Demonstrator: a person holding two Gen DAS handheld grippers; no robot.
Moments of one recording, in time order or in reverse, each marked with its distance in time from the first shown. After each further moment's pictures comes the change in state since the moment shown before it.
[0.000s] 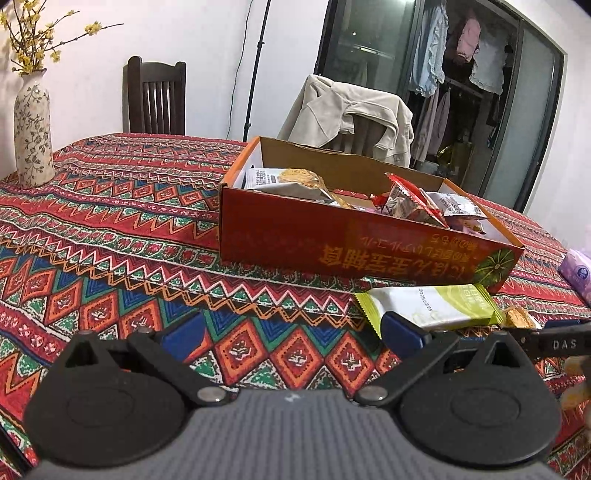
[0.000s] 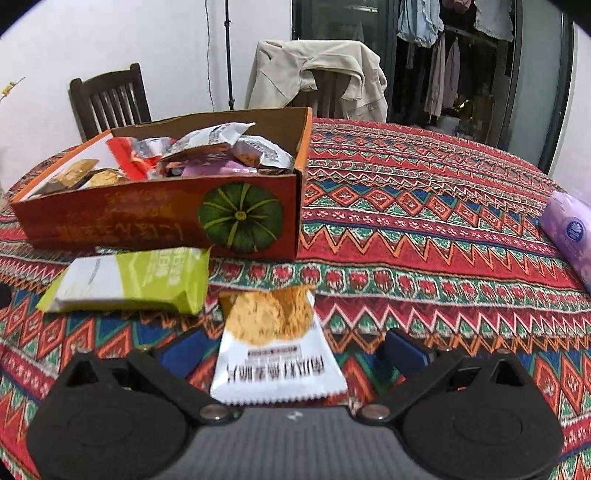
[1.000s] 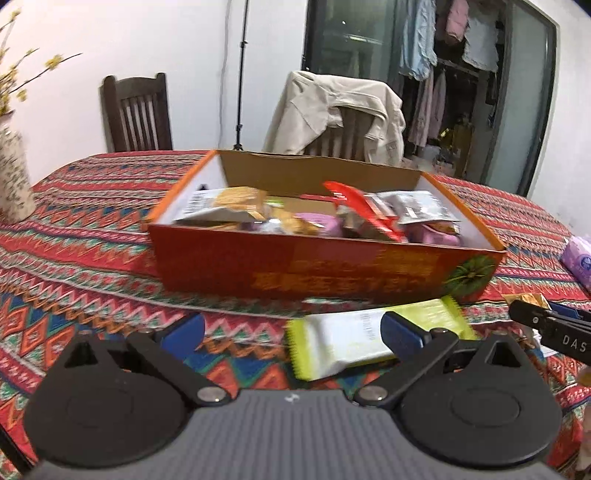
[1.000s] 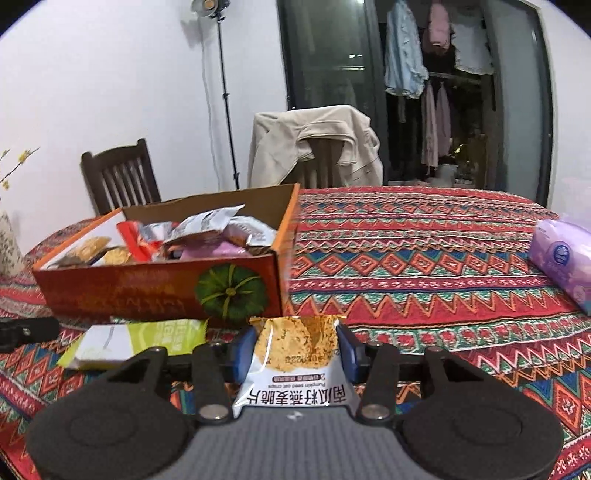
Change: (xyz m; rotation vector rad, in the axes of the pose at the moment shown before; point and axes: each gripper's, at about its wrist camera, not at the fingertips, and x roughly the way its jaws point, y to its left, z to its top) left arm 0.017 -0.076 0.024 0.085 0.025 0.044; right arm -0.035 -0.031 -0.009 0.088 -0.263 0.050
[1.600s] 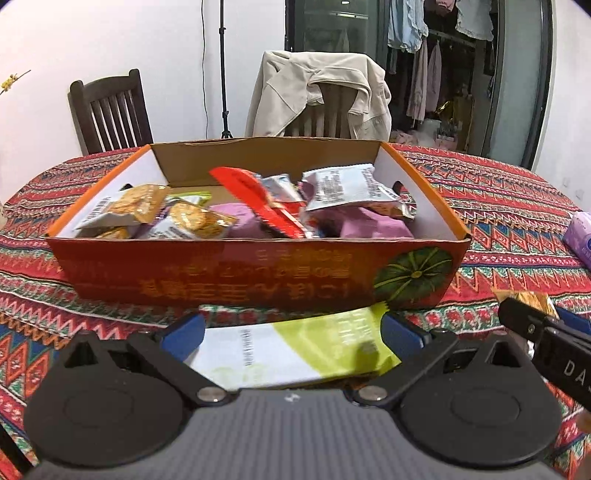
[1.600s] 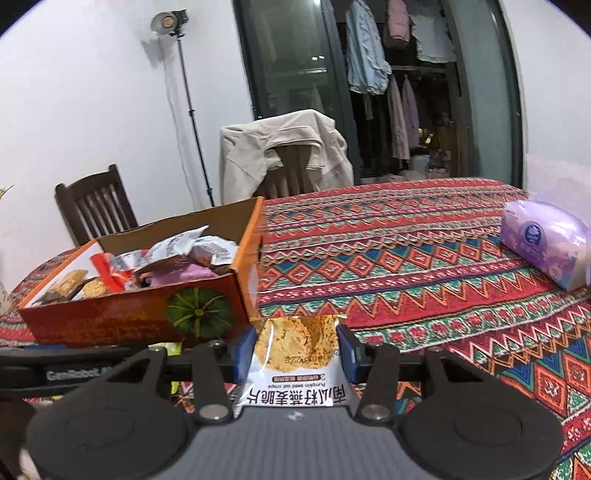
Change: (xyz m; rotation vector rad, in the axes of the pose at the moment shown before) left arm 0.044 -0.089 0.007 0.051 0.059 0.038; right arm -0.005 -0.020 0.004 0.123 -0.010 -0.057
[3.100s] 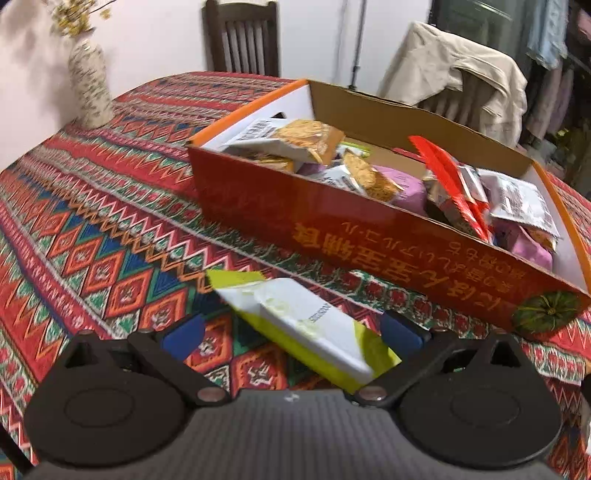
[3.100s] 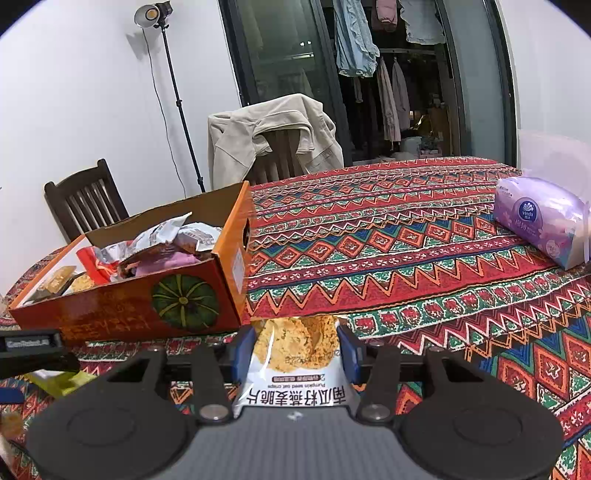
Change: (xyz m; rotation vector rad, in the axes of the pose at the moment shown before) left arm 0.001 0.068 -0.003 -0.302 0.169 0.254; right arm 0.010 -0.005 -0.005 0.024 0.045 -0.001
